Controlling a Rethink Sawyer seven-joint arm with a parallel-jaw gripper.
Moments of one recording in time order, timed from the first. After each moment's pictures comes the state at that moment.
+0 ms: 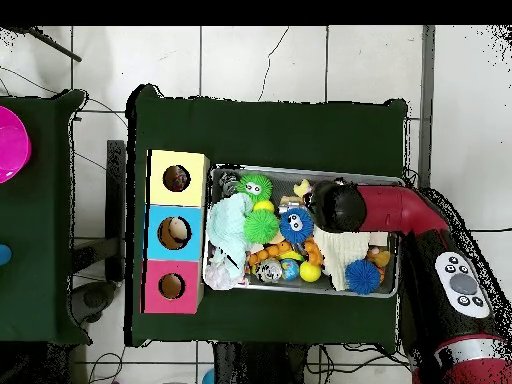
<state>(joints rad) -0.64 -0.53 0.33 1.46 -0.56 0.59 1.22</state>
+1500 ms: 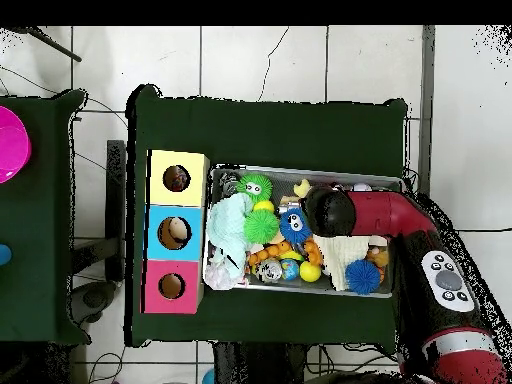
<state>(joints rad) -0.60 -0.49 0.28 1.46 -0.56 0.54 1.22</state>
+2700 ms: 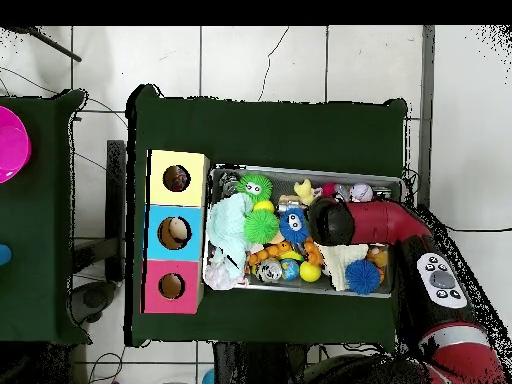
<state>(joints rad) -0.60 -0.44 0.24 1.46 -0.62 0.48 1.22</state>
